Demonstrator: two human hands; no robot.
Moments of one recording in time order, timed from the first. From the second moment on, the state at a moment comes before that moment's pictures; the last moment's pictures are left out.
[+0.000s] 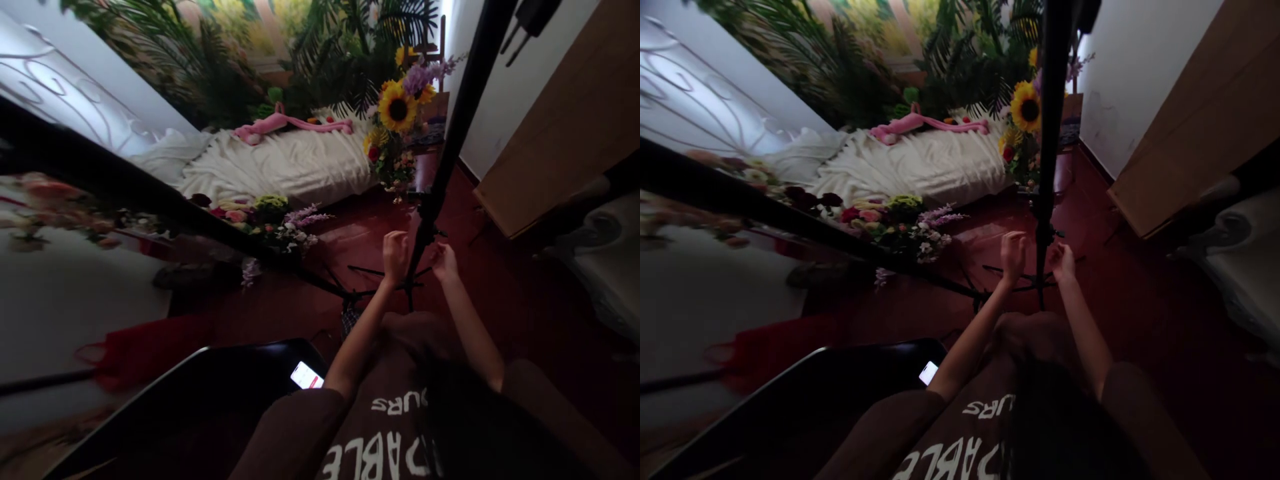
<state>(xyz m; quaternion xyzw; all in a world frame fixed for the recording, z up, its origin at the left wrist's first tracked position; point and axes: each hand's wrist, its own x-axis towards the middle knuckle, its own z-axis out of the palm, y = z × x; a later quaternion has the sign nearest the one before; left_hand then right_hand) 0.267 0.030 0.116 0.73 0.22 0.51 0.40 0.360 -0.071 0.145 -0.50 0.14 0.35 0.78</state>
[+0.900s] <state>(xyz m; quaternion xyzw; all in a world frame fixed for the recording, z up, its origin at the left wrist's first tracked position) 0.074 0.178 0.151 0.56 0.47 0.60 0.32 0.188 0.114 0.216 -0.34 -0.09 0.83 0.42</state>
